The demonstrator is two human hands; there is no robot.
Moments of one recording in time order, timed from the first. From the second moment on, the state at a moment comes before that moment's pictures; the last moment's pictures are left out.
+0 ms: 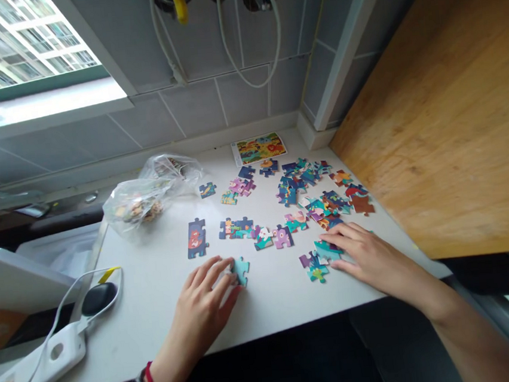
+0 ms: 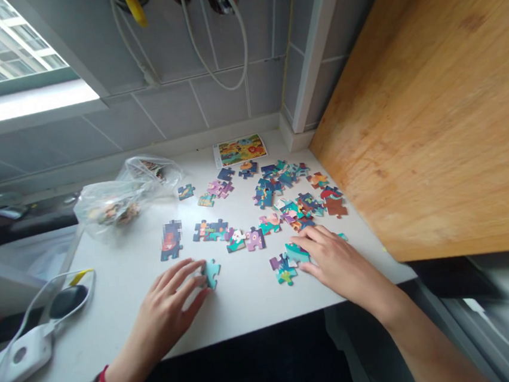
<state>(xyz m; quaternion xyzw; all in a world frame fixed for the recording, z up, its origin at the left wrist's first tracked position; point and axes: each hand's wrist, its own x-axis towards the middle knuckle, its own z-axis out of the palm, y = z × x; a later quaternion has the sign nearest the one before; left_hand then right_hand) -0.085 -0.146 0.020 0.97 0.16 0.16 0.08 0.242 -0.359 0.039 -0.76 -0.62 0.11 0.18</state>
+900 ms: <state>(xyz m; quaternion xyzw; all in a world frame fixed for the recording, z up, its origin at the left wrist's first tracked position) 0.004 -0.120 0.014 0.98 0.16 0.12 0.08 0.219 -0.288 0.032 -0.51 -0.79 0.21 0.27</state>
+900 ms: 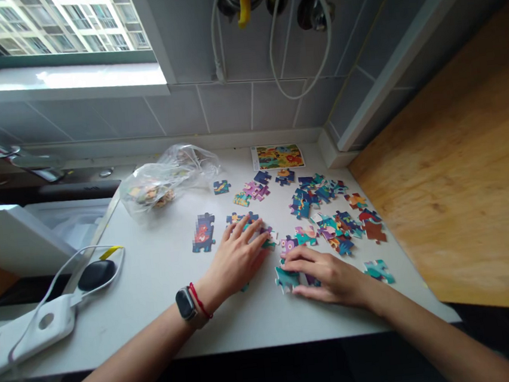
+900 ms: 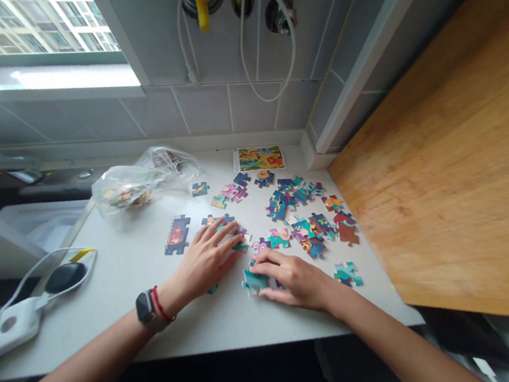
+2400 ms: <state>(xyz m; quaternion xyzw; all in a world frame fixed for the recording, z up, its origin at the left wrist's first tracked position) -0.032 -0.094 0.025 0.97 0.09 0.12 0.19 0.227 -0.218 0.035 -0.55 -0.77 0.20 0.26</state>
